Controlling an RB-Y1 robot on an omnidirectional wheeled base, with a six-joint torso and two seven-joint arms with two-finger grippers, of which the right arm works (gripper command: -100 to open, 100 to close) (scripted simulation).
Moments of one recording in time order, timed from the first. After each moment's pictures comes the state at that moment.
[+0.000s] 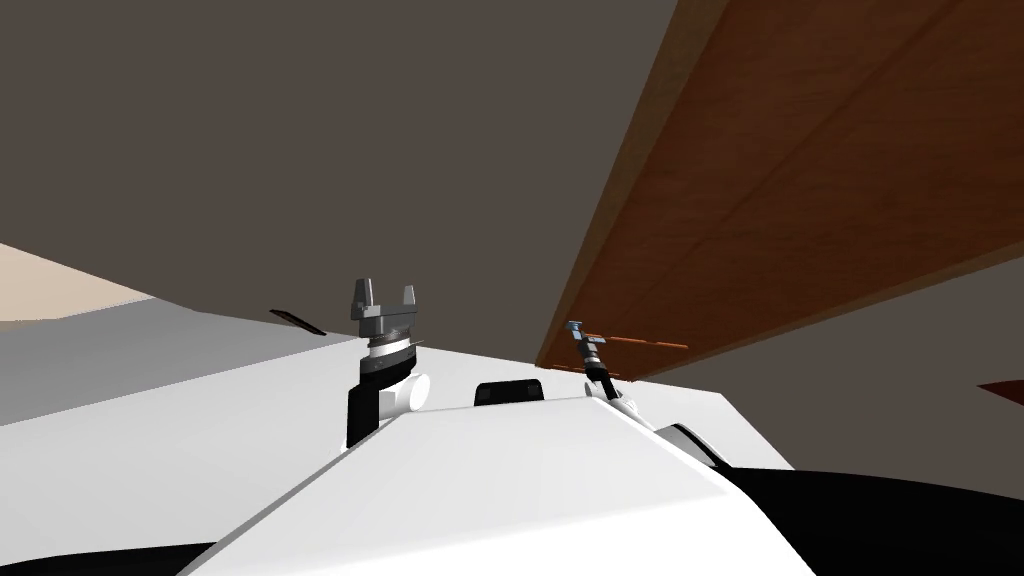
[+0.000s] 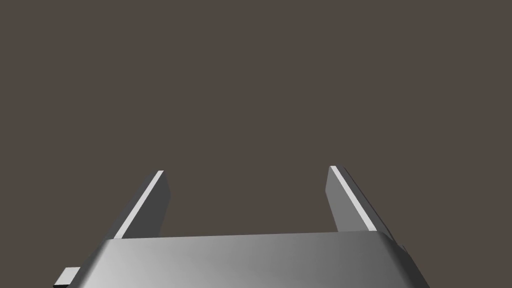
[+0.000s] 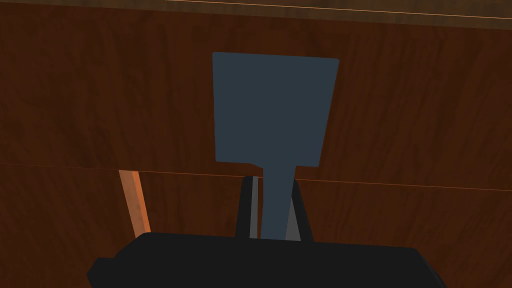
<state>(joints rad) 0.01 -0.40 0.17 -0.61 -0.43 -0.94 -0.16</state>
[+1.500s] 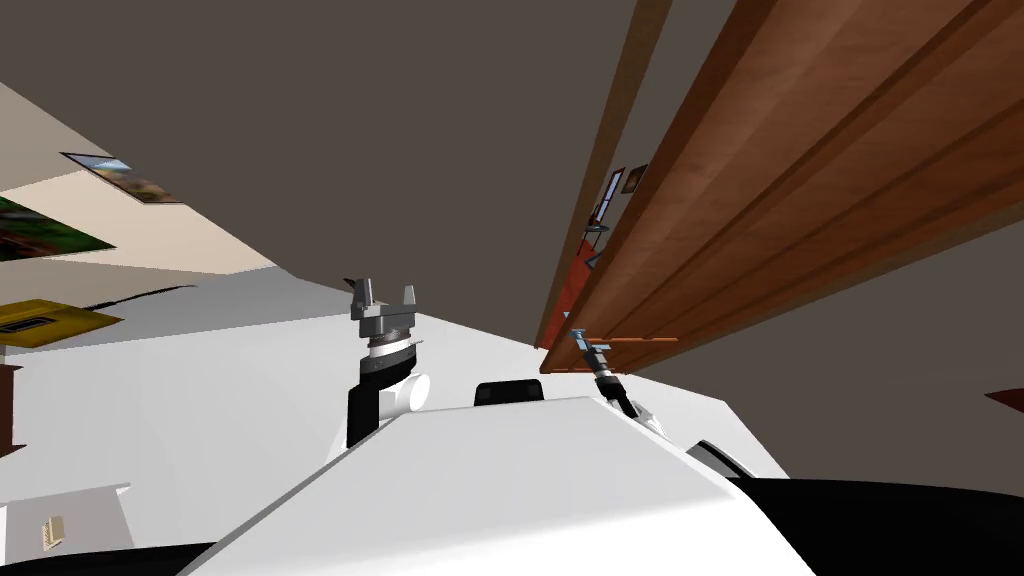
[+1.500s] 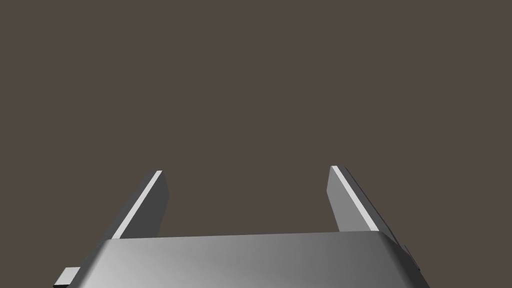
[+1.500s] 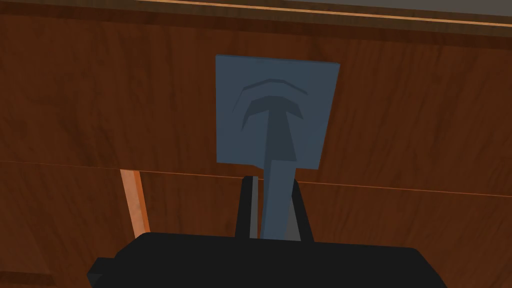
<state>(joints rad) 0.11 -0.51 0.30 -0.63 -0.41 -1.08 -0.27</state>
